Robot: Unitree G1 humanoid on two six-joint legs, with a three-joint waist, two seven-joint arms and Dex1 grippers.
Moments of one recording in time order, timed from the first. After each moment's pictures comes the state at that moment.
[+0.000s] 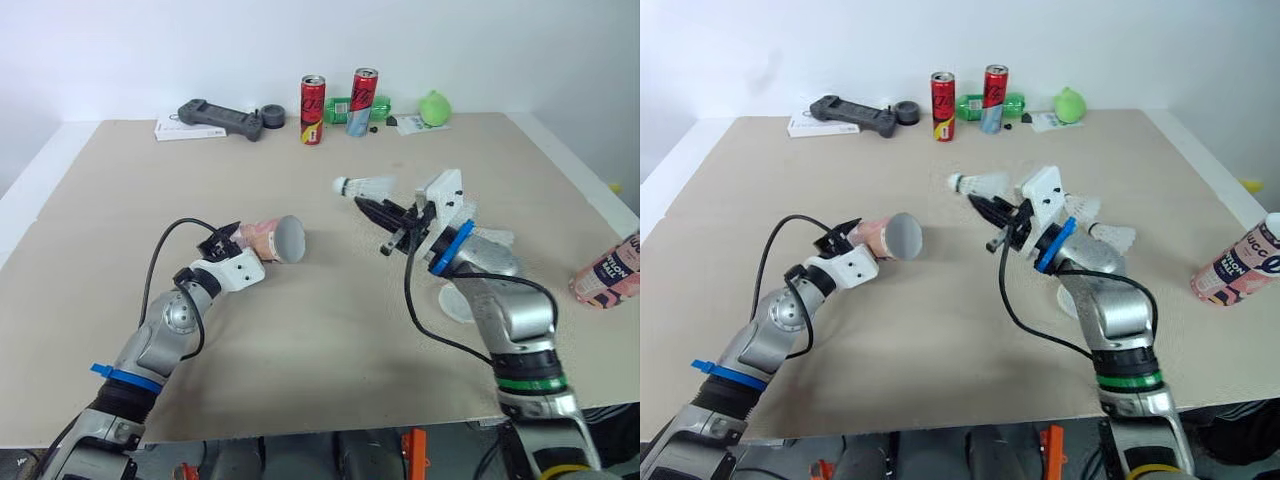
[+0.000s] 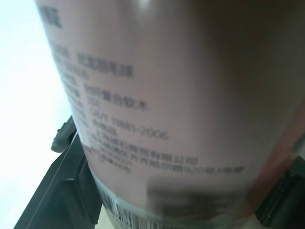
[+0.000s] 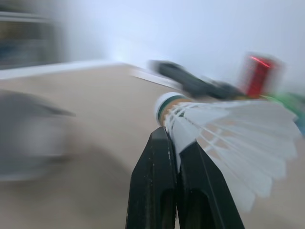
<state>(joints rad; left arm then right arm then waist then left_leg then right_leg) -0.38 0.47 -0.18 0.15 0.46 -0.12 -0.23 -0.53 -0.47 0.04 -0.22 0.43 0.38 0.70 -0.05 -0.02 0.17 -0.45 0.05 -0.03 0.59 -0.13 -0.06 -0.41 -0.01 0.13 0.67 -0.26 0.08</state>
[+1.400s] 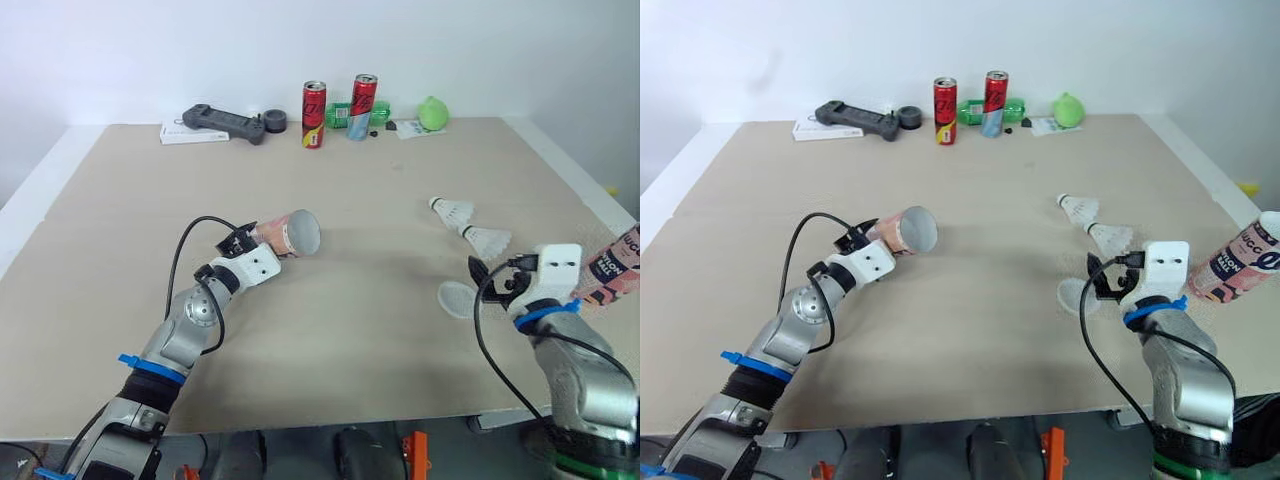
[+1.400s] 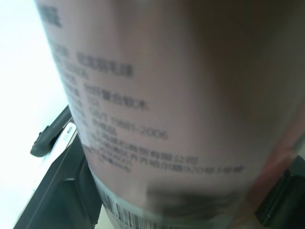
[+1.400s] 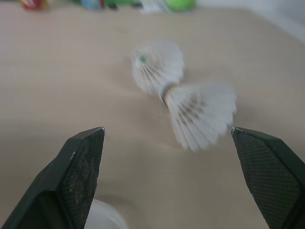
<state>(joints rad) -0.44 0.37 -0.21 0.23 0.44 -0.11 -0.25 -0.18 -0.46 -0.38 -0.14 0.29 0.53 0.23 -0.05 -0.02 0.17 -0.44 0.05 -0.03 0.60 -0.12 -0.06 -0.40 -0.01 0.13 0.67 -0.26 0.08</state>
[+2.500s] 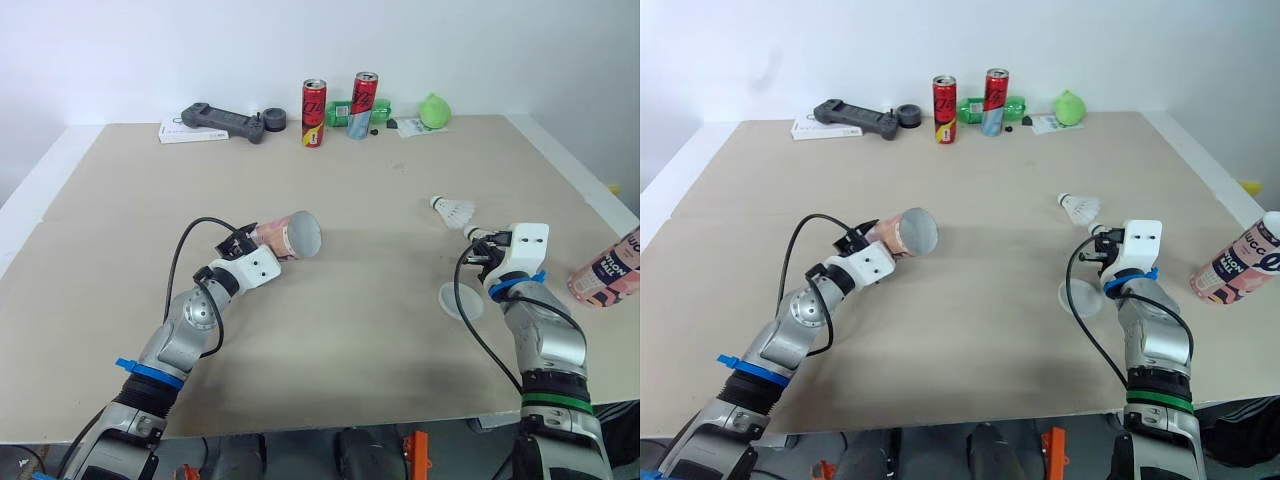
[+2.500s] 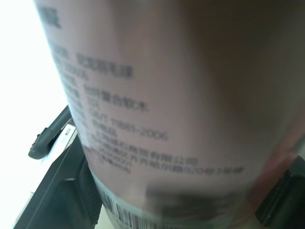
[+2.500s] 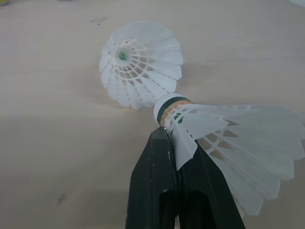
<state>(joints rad) -0.42 0.38 -0.21 0.18 0.43 -0.08 -0.25 -0.37 -0.47 -0.33 0.16 0.29 0.34 0.31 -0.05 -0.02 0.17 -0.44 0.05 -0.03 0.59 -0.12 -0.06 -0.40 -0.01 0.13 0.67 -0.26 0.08</state>
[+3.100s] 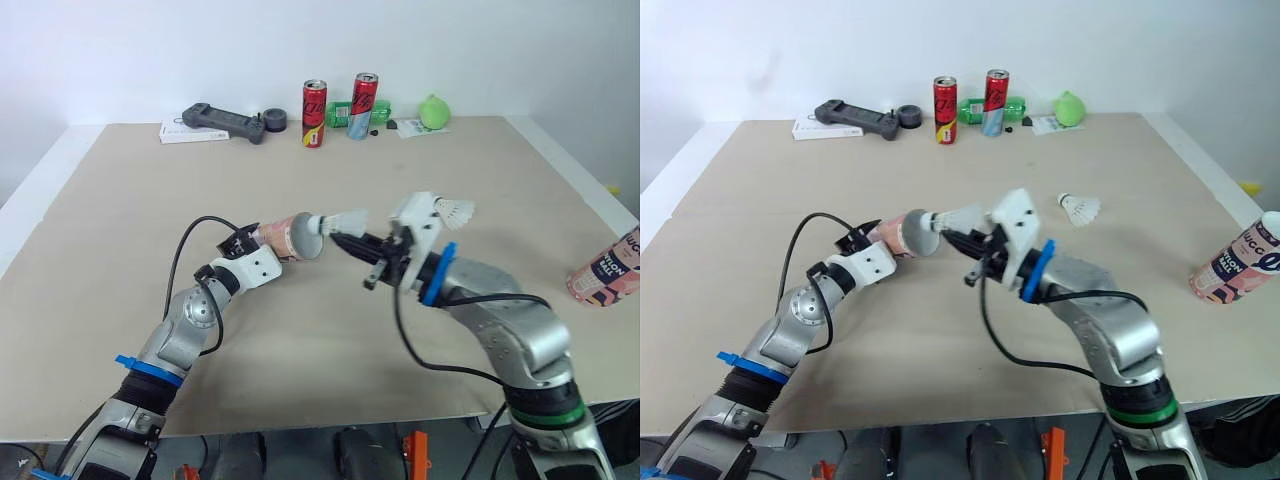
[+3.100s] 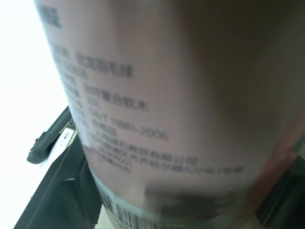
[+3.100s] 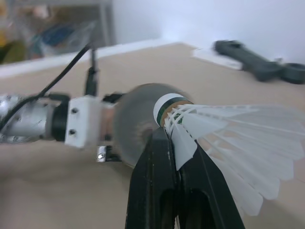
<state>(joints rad) -0.43 0.39 -0.22 0.19 0.43 -0.09 -0.26 -0.49 -0.47 0.18 -0.40 0.46 0.62 0.55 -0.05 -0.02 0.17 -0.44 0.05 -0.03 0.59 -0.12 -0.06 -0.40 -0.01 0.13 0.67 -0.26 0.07</state>
